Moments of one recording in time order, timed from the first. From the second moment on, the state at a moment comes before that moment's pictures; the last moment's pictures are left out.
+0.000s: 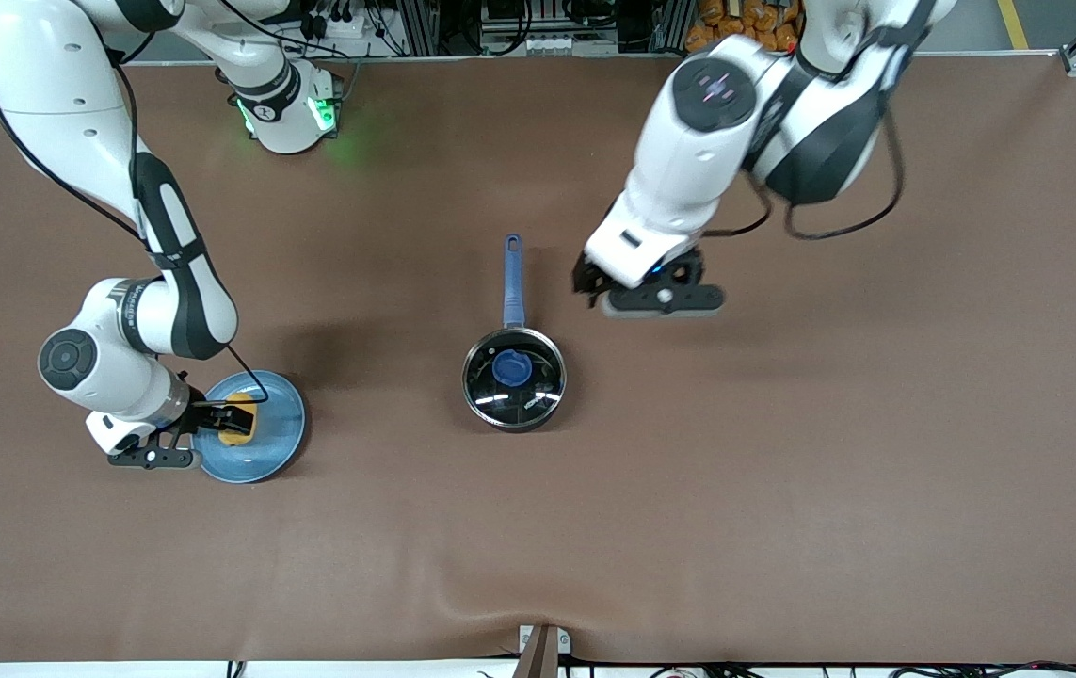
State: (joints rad) left arm -0.56 0.35 -0.14 -1.56 0.01 2.05 -0.76; right arm 0.10 0.61 -0.14 -1.83 0.13 2.47 -0.07
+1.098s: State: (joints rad) left arm -0.84 0.70 0.04 -1.42 0.01 2.39 -1.11; right arm 0.10 0.63 -0.14 -1.83 0.16 2.49 -0.07
